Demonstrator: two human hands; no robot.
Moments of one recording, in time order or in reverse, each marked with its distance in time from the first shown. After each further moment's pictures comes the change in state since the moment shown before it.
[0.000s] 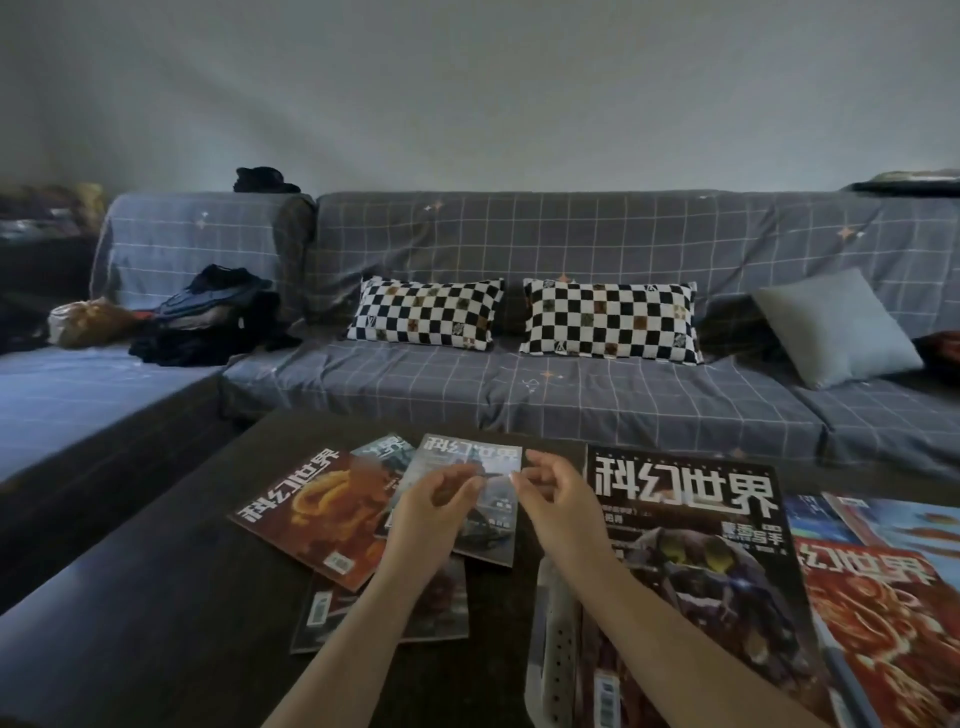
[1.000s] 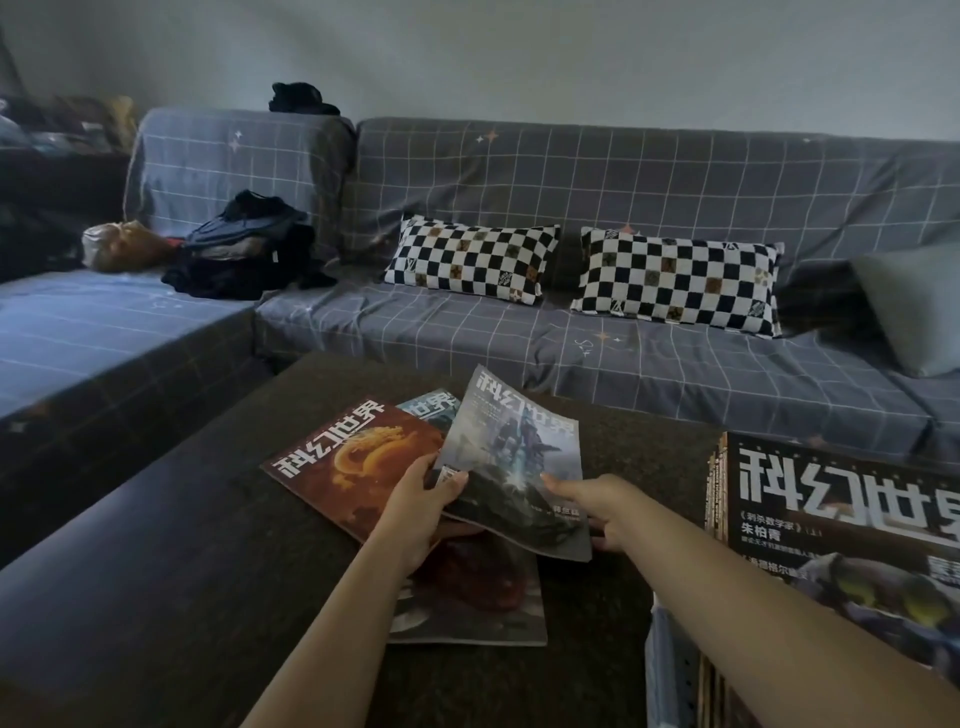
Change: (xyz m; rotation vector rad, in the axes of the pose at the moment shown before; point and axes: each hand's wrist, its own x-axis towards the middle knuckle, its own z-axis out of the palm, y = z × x) left_hand 0.070 -0.134 -0.044 -0.647 -0.024 -0.561; right_hand 0.091 0.047 0.081 0.060 -0.229 0.785
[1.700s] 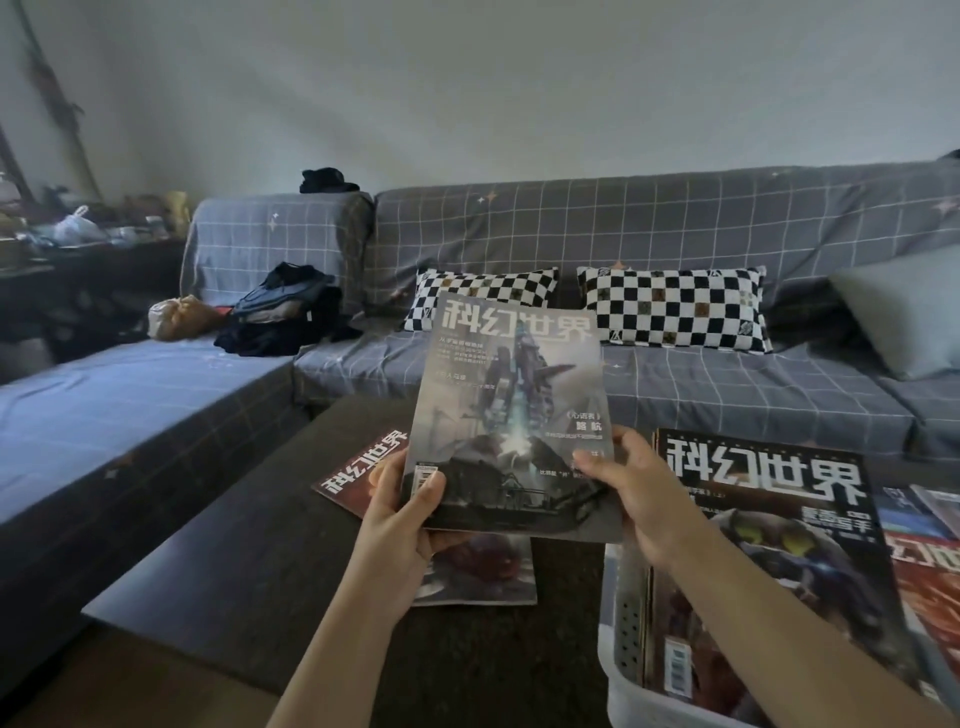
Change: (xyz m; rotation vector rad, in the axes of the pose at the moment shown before) left_hand -0.170 0.044 0.015 -0.230 -0.188 0.399; right_hand -0.137 0.022 -0.050 0.399 -0.167 -0.652
